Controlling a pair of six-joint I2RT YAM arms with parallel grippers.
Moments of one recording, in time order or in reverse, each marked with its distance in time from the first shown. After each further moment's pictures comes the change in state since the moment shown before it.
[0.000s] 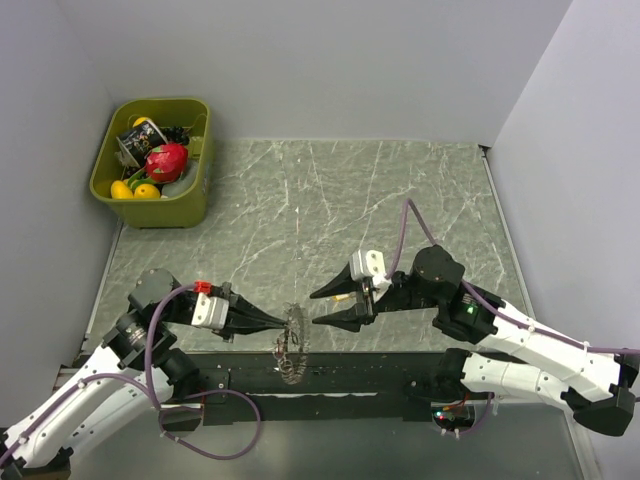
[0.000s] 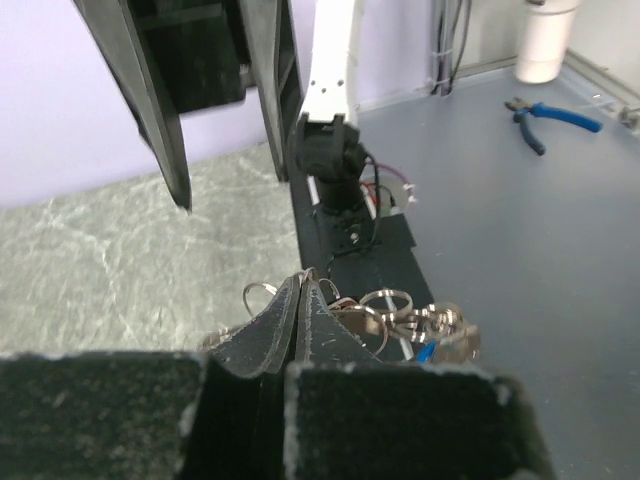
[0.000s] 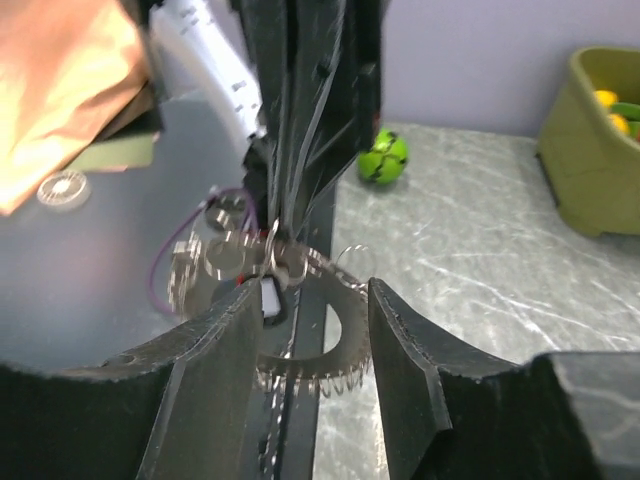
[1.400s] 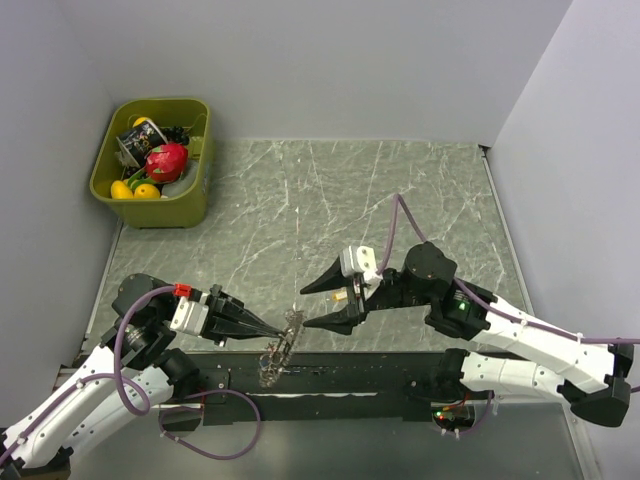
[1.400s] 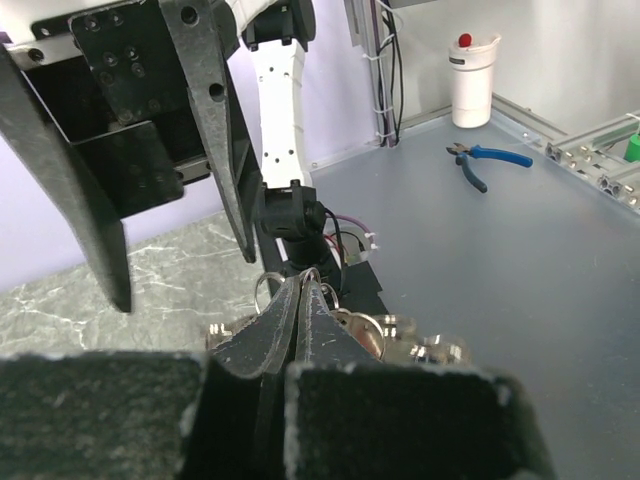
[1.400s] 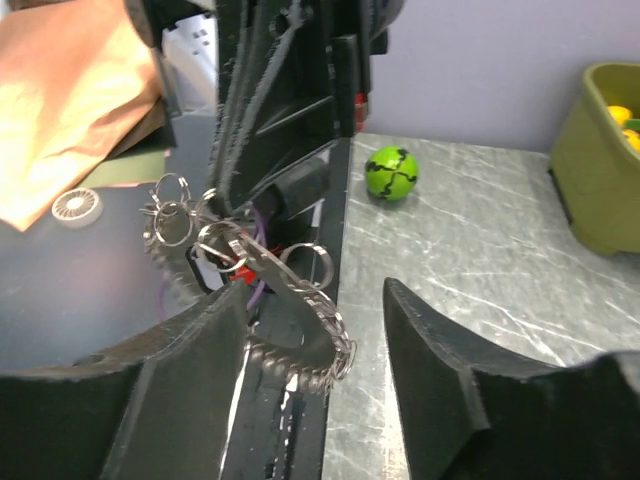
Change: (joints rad) left arm 0.000 0.005 0.022 0.225 0.140 -0.167; right arm 0.042 0.065 0.046 0.030 0.010 0.024
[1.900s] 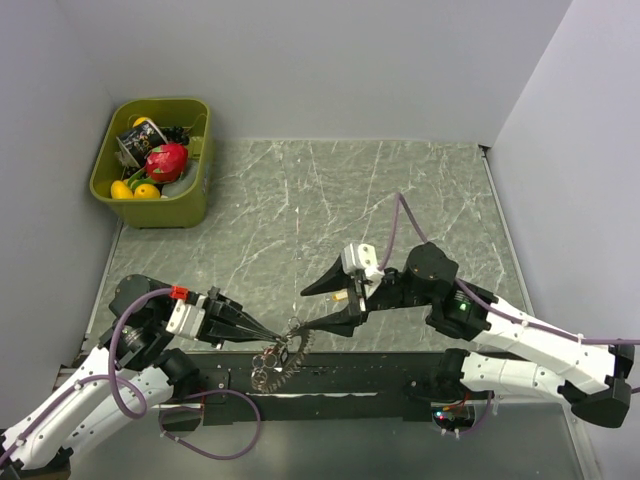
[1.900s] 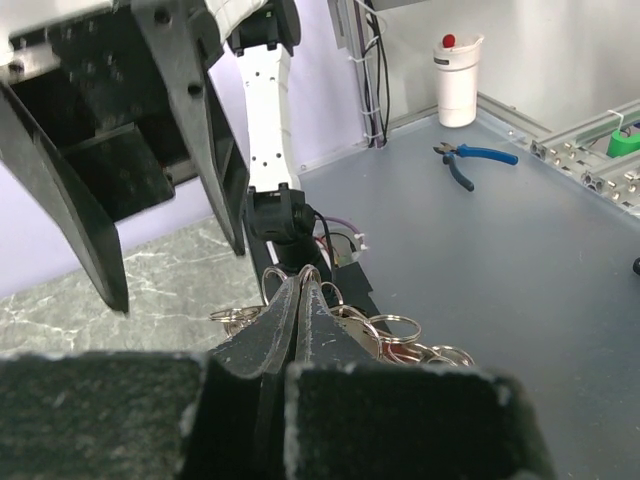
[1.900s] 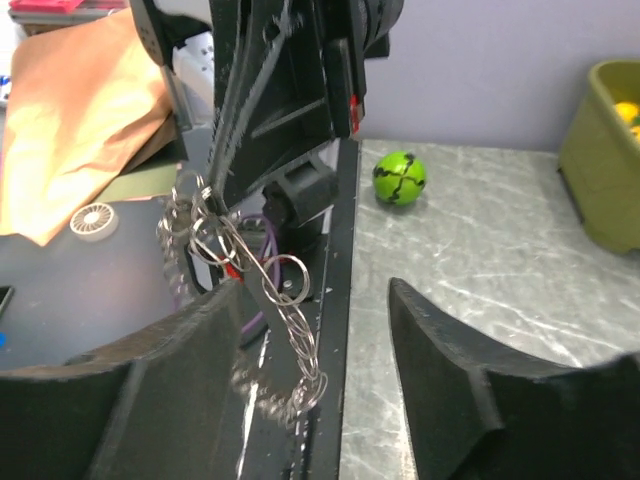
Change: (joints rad) left arm 0.000 -0.008 0.006 -0.006 0.031 -0.008; right arm -0.005 -0.021 -0.007 0.011 0.004 0.055
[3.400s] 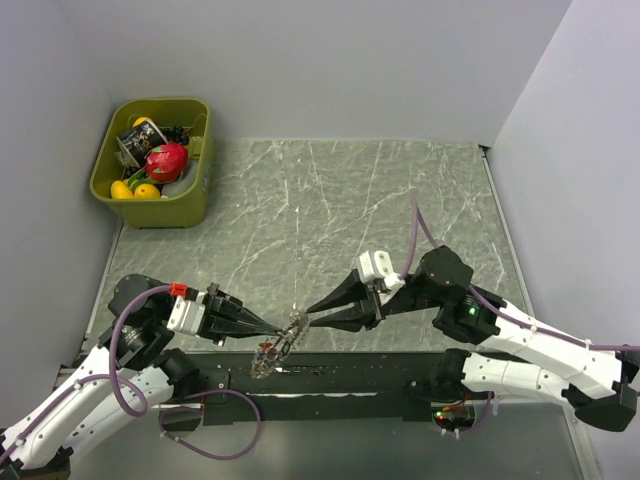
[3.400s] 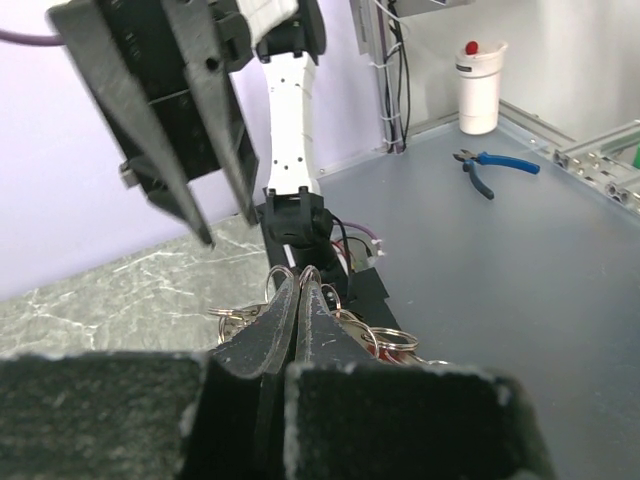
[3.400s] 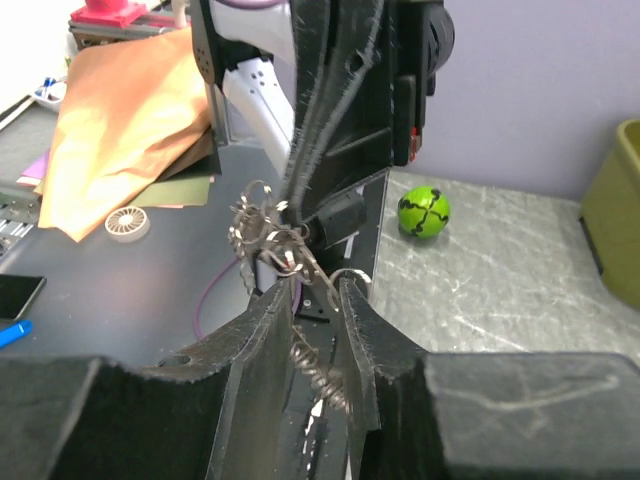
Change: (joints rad) left arm 0.000 0.005 0.011 0.010 -0.042 -0.002; right arm 0.005 -0.026 -0.012 0.055 -0.094 0.000
